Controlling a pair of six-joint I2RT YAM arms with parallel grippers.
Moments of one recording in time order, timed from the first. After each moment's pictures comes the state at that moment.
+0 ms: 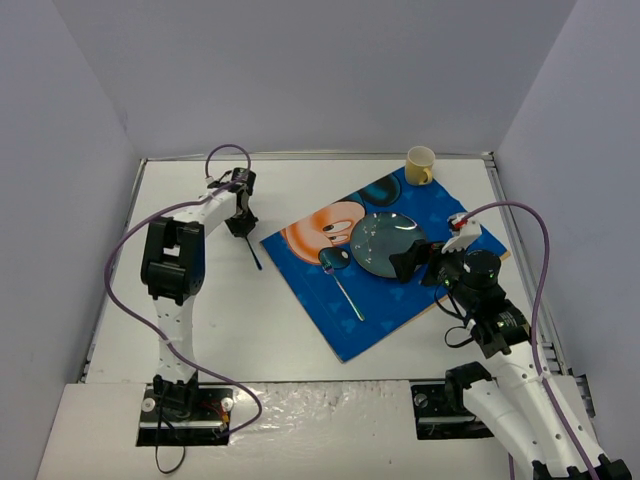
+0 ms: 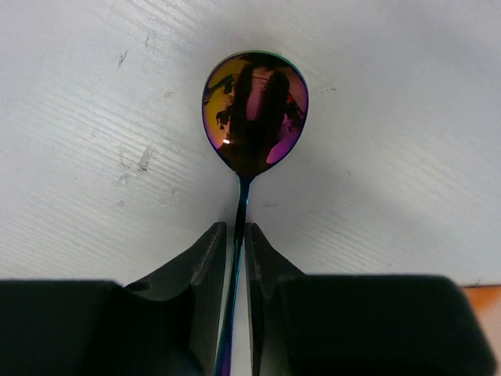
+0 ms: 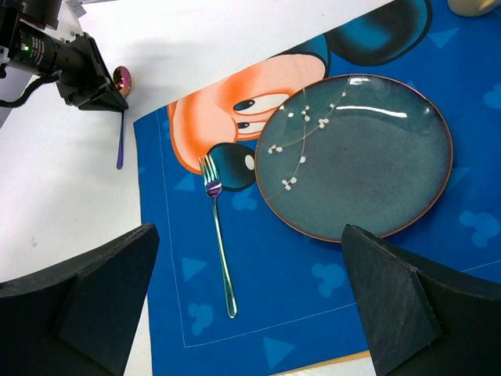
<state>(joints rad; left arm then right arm) -0.23 2.13 1.63 -0.69 -0.24 -0.77 0.29 0.63 0.61 -0.26 -0.14 0.32</state>
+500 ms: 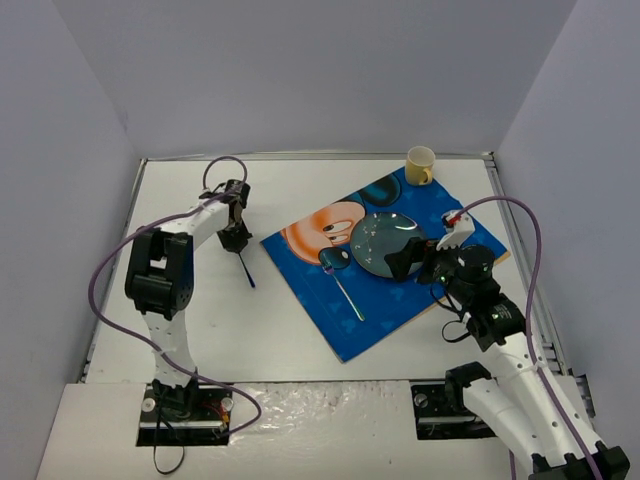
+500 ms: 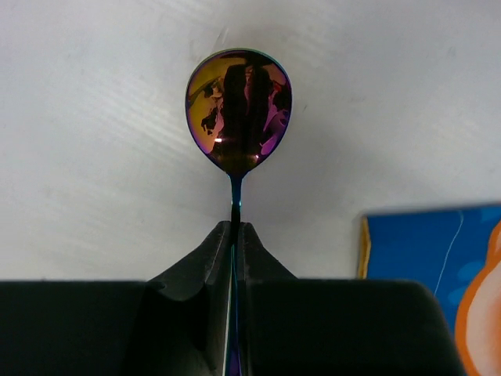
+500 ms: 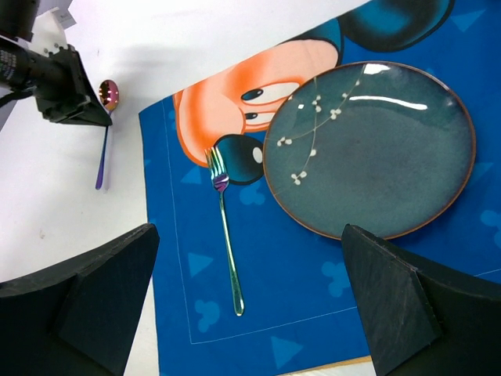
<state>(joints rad) -0.23 1.99 1.45 -0.69 -0.22 -0.69 0.29 0.68 0.61 -0.24 -0.17 0.33</state>
